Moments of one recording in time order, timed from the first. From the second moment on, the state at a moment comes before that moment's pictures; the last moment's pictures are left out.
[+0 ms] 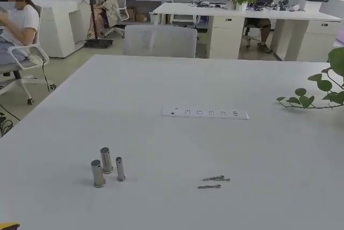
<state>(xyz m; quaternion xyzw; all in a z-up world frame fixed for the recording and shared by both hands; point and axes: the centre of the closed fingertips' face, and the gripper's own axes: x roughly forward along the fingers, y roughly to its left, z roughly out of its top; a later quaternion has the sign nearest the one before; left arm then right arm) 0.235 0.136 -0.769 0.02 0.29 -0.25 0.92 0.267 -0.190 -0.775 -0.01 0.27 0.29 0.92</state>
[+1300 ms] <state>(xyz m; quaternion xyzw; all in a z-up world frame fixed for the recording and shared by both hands) 0.265 0.154 -0.774 0.03 0.30 -0.25 0.92 0.260 -0.198 -0.771 0.00 0.28 0.29 0.92</state>
